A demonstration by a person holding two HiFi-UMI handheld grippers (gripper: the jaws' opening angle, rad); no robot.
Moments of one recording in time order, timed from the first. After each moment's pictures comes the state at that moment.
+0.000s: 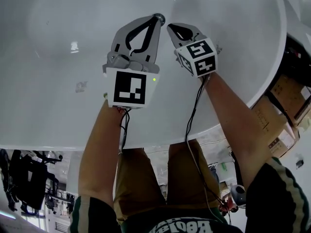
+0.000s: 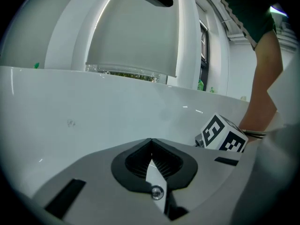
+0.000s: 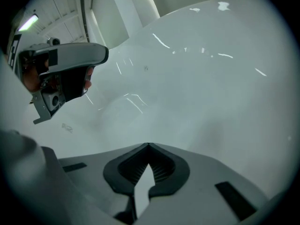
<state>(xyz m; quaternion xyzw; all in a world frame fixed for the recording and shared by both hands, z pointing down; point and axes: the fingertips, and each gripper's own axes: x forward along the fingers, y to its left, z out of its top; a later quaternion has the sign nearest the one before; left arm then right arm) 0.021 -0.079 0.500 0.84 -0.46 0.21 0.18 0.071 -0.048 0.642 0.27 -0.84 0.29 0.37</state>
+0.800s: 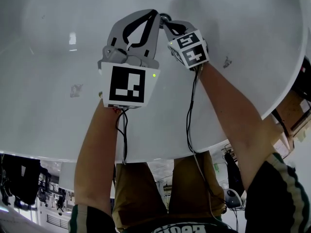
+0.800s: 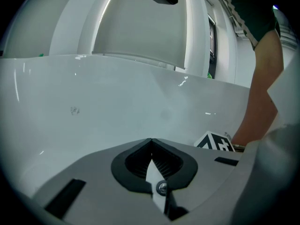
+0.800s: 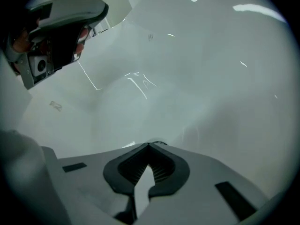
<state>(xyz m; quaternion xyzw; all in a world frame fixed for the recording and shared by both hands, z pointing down) 0.001 -0.099 0.543 0.82 -0.48 0.23 0.20 0.050 -0.044 0.732 0.21 -0.82 0.29 0.44</state>
